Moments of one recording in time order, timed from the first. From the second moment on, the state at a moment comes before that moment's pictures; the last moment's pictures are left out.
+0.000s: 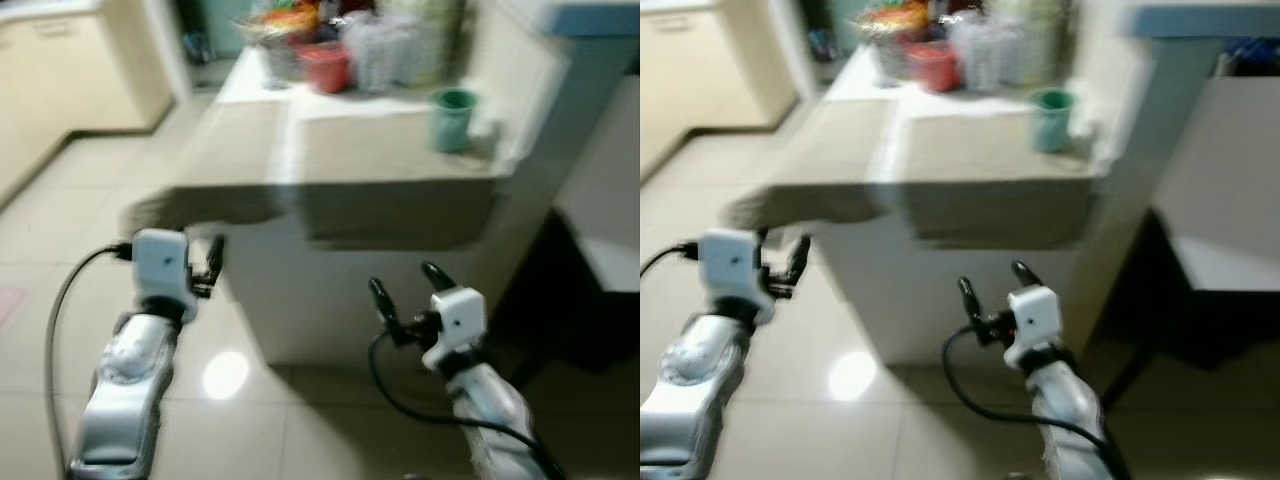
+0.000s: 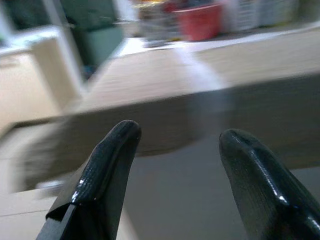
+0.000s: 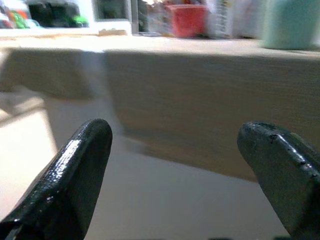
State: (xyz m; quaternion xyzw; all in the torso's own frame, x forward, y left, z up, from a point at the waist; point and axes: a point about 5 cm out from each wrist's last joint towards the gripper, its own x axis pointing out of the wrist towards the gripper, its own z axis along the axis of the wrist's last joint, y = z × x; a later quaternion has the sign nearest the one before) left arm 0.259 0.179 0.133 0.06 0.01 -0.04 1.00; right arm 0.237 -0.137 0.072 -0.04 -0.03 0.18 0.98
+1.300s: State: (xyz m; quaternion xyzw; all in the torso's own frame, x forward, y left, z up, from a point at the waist) left arm 0.245 0.203 0.141 0.11 0.00 -0.04 0.99; right arm 0.356 -0.083 0.152 0.01 -0.07 0.14 0.99
